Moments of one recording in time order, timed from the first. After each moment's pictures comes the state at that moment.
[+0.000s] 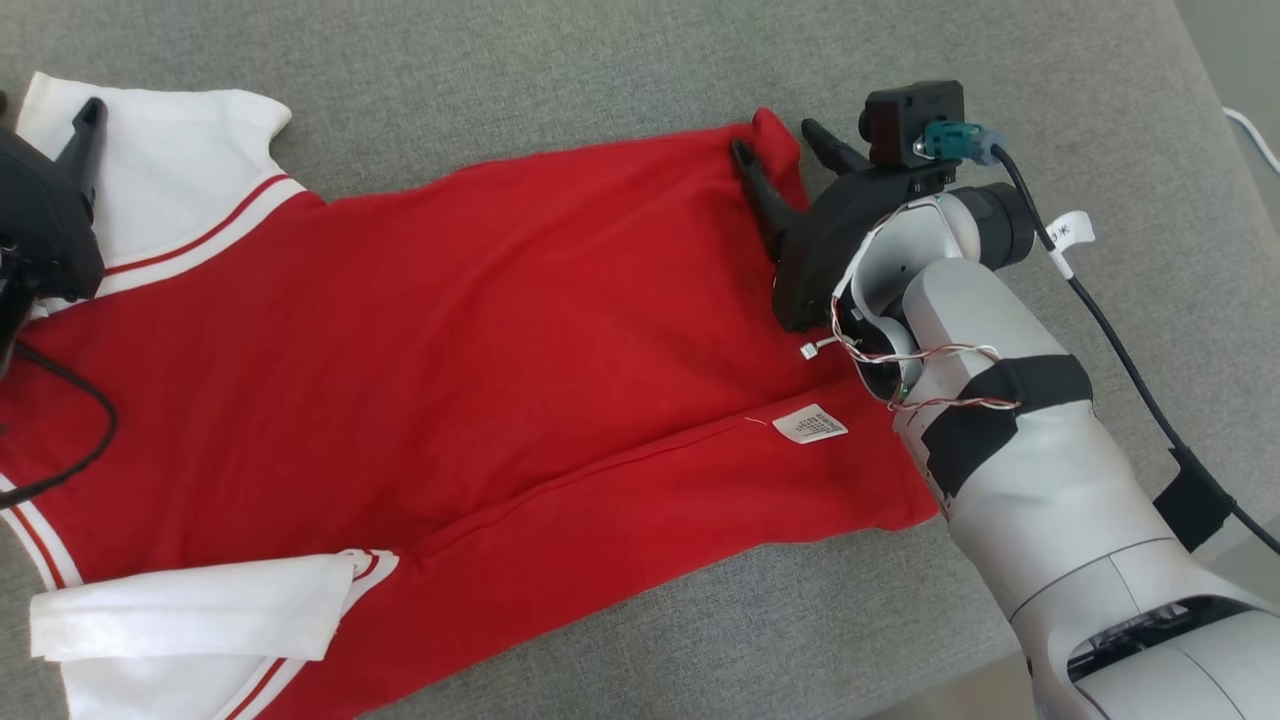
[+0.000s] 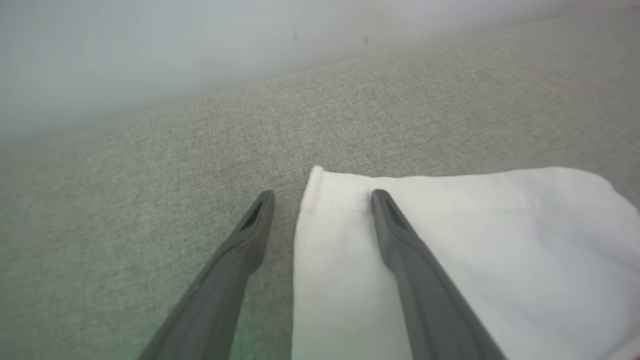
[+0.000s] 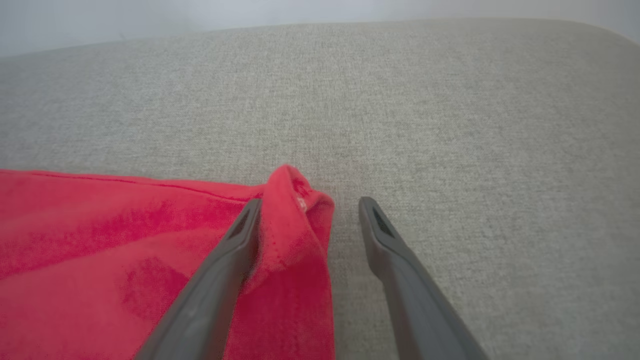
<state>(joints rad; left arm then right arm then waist) -1.17 0.59 -0.65 0.90 -0.78 -0.13 0.17 -1.06 -0.08 0.30 0.96 0.30 0.13 0.04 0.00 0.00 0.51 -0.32</state>
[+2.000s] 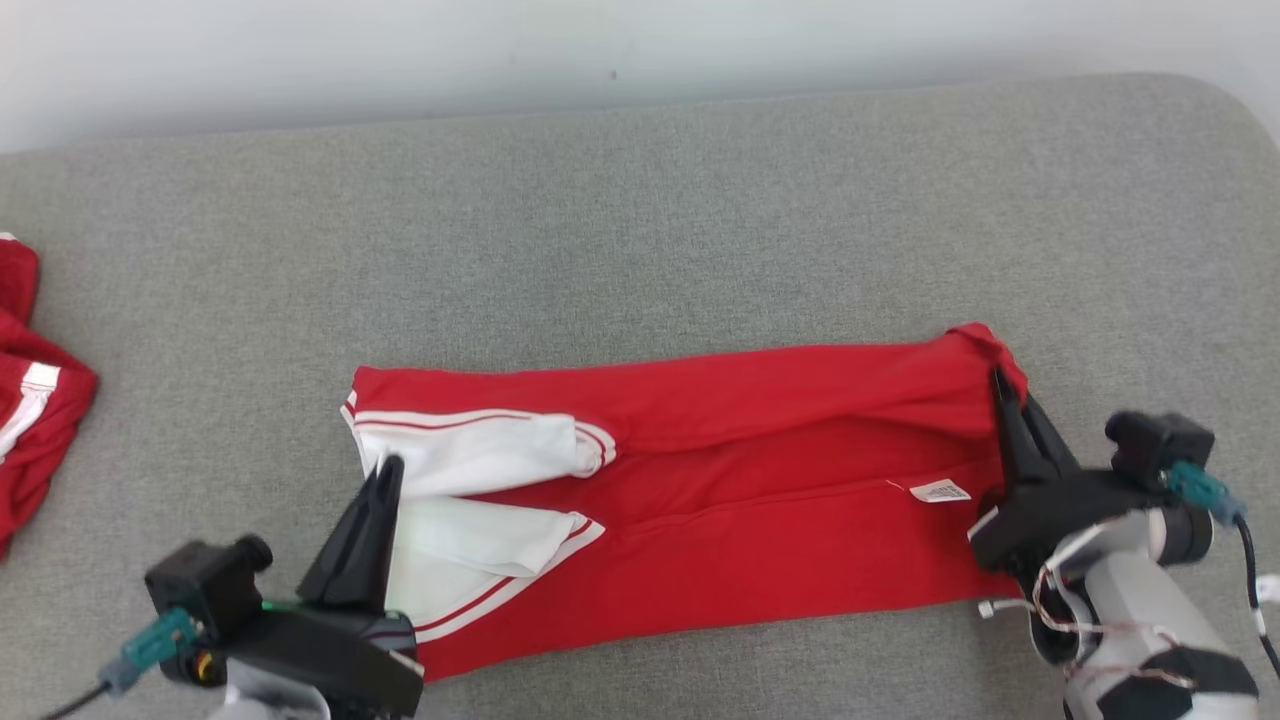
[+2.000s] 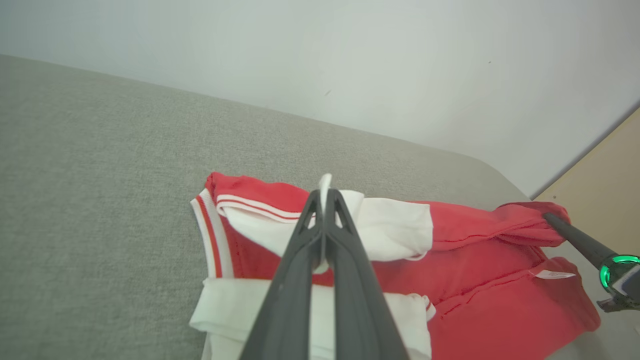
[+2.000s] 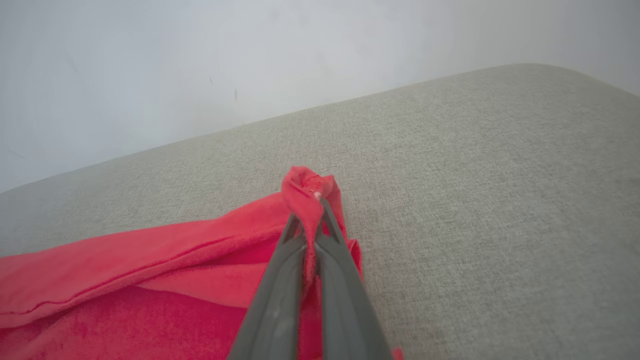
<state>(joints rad) -0.30 0.45 -0.52 0.13 -0.87 0.00 -0.26 -0.50 -0.30 0.17 0.69 0.51 0.13 -0.26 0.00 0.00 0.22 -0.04</state>
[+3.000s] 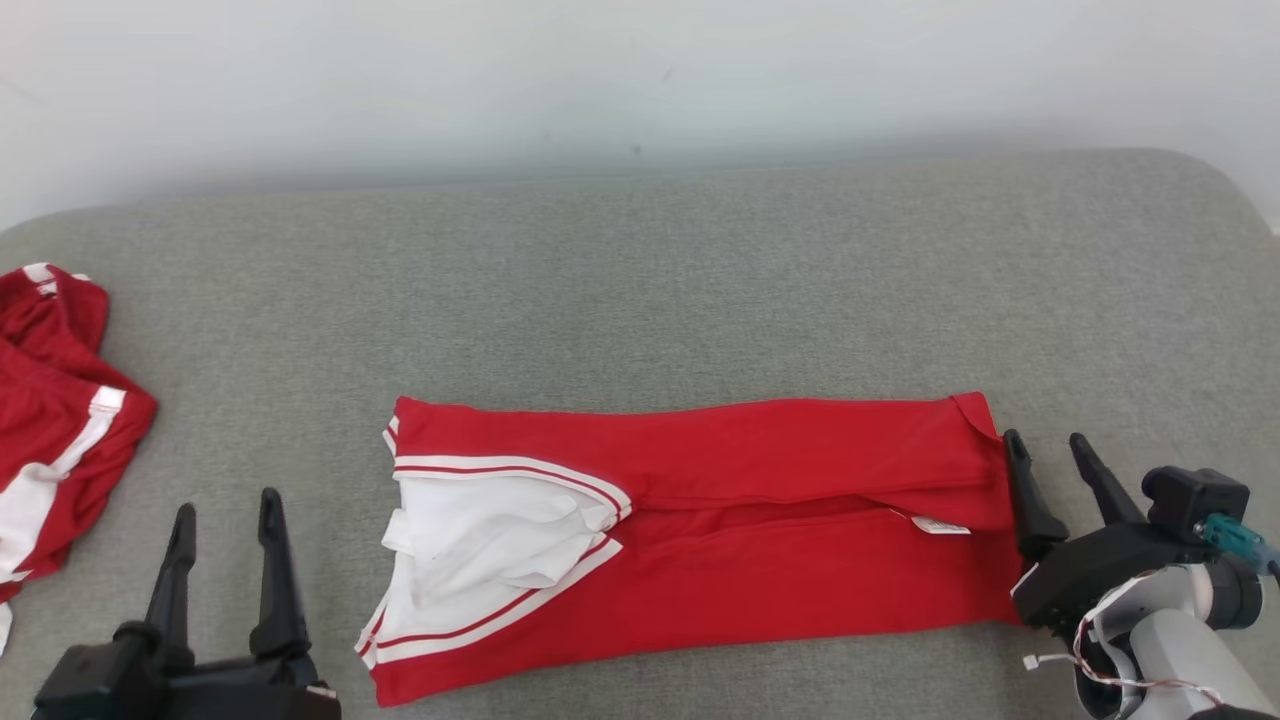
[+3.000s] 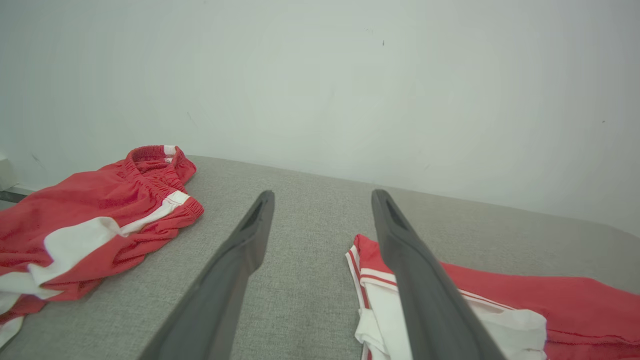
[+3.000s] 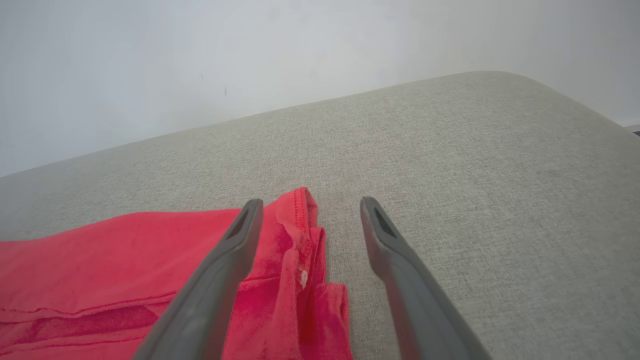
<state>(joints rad) -0.07 0.18 -0.03 0.10 -0.40 -0.02 -0.26 -0.34 -0.32 0.08 0.59 0.47 0.13 -0.19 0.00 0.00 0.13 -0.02</state>
